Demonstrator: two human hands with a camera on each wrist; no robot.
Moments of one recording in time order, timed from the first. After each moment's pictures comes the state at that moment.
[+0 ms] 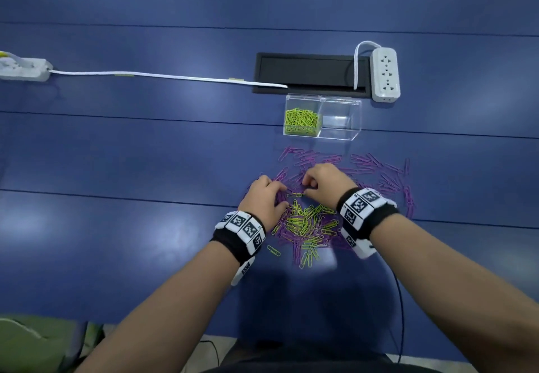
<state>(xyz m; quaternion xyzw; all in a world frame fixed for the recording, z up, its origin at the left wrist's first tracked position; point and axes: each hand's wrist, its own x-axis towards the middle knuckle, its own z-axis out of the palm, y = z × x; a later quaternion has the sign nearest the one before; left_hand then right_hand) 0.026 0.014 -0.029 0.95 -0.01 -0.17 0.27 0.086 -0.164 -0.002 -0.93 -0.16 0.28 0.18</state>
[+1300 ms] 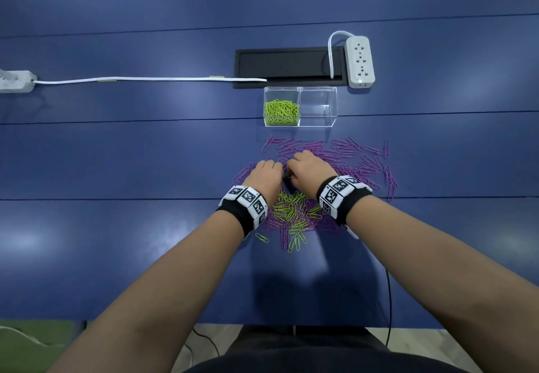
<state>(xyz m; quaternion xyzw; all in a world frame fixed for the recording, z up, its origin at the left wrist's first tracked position) 0.054 -0.021 -0.032 0.96 -0.15 -0.20 0.10 0.073 -0.165 -0.016 -0.95 -0.24 0.18 0.10</state>
